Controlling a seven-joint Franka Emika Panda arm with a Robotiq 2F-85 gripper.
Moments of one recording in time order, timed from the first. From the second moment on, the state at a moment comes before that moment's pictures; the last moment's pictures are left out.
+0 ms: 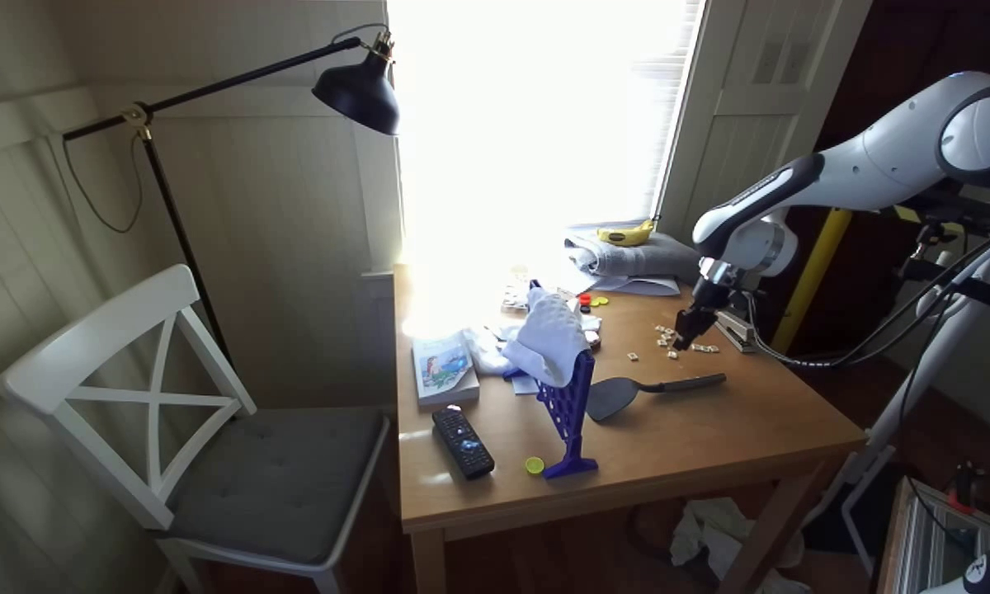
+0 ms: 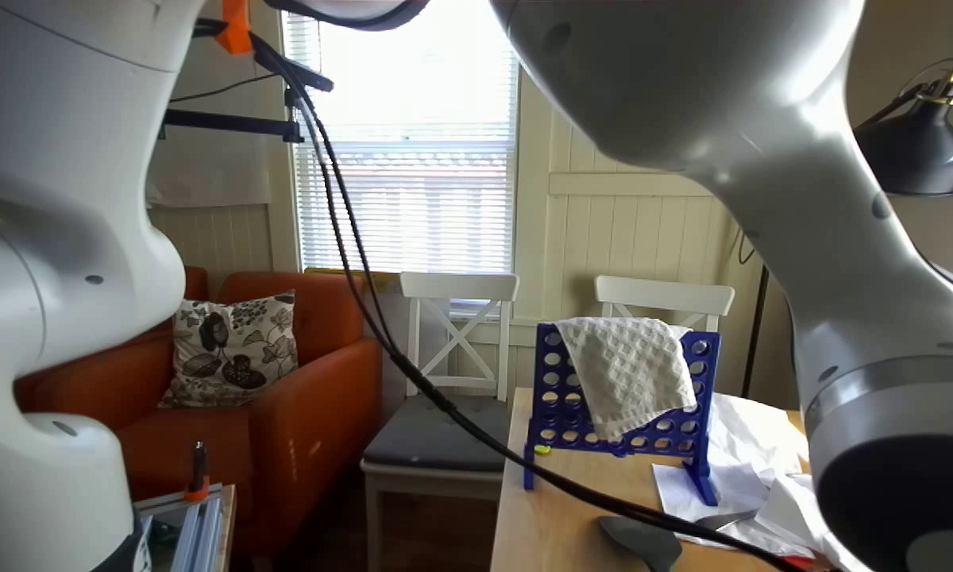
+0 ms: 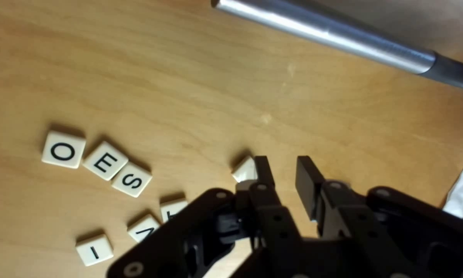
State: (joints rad) arm -0.66 0.57 0.04 -1.92 0.40 2.39 -0.66
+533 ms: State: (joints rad) arm -0.66 0.57 0.04 -1.92 0.40 2.39 -0.66
